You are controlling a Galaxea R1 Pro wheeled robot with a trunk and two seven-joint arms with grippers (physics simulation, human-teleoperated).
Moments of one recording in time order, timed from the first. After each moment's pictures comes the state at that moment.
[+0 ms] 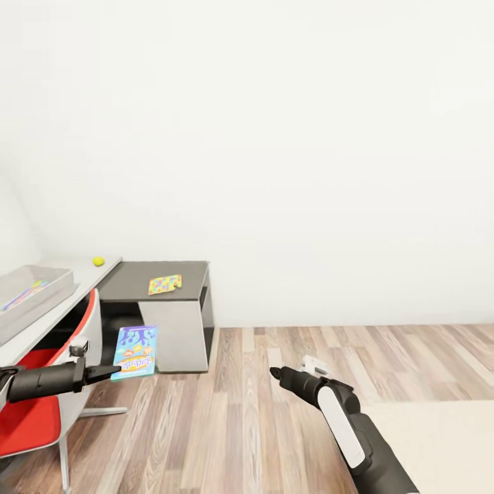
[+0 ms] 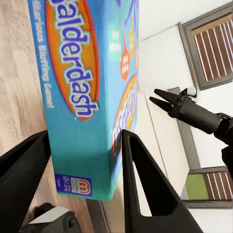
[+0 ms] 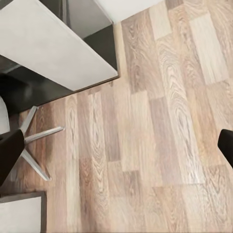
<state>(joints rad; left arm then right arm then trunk) -0.53 0.54 0.16 -0.87 0.17 0.97 -1.44 -0.39 0.06 0.16 -1.20 -0.64 0.65 -0.22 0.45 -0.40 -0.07</state>
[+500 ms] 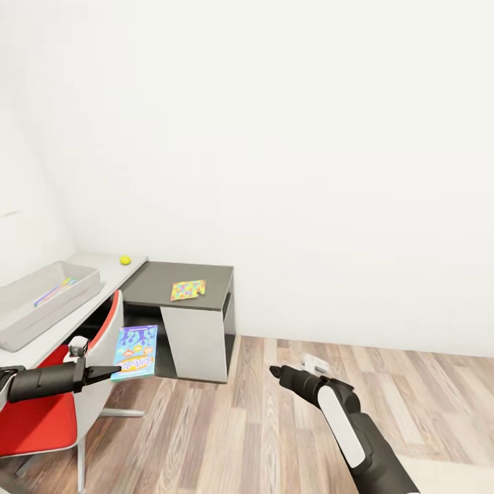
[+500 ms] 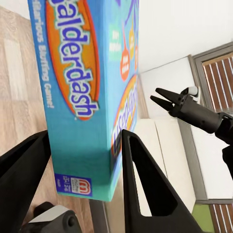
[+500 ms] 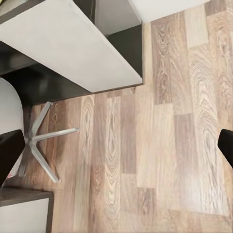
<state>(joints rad) -0.53 0.54 0.16 -0.87 0.17 0.97 -1.44 -0.39 0.06 0.16 -1.21 -0.64 0.66 -0.22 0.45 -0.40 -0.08</state>
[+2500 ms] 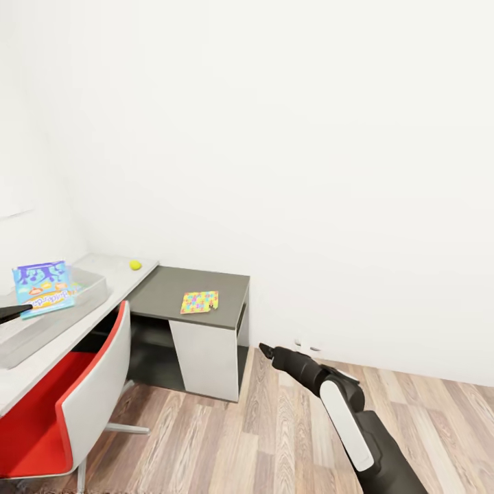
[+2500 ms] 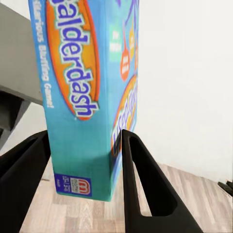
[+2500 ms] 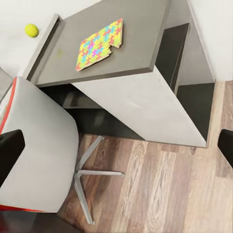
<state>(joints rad) -0.63 0.75 0.53 -1.02 0.19 1.03 -1.25 -0.37 0.04 0.21 -1.39 -0.64 0.60 -0.08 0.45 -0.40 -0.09</state>
